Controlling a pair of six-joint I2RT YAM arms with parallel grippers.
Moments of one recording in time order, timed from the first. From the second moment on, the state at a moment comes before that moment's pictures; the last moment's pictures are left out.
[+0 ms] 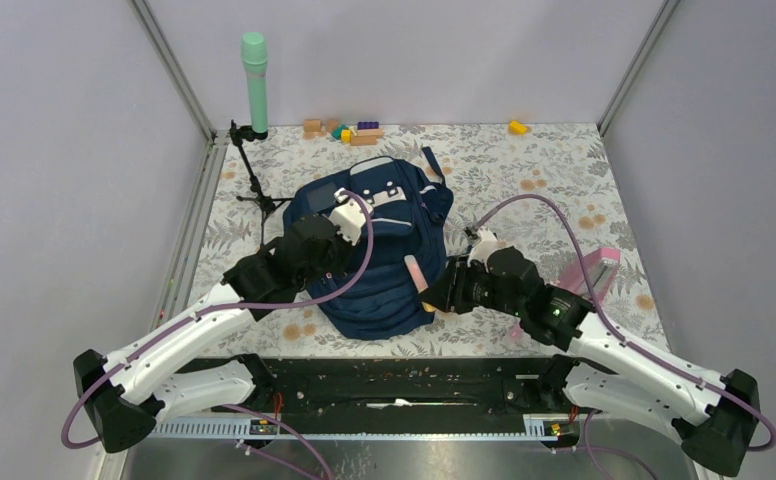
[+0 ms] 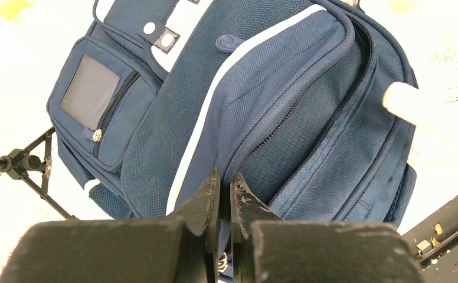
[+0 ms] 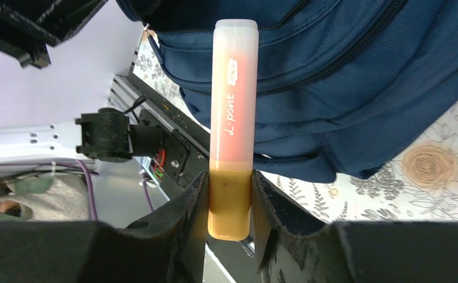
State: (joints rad) left arm -0.84 1.00 0.95 -0.48 -0.24 0.03; right arm 0.87 0.82 0.64 -0.26 -0.13 0.78
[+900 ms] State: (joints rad) left arm -0.84 1.00 0.95 -0.48 -0.24 0.03; right arm 0.97 1.28 0.80 0.05 0.38 1.21
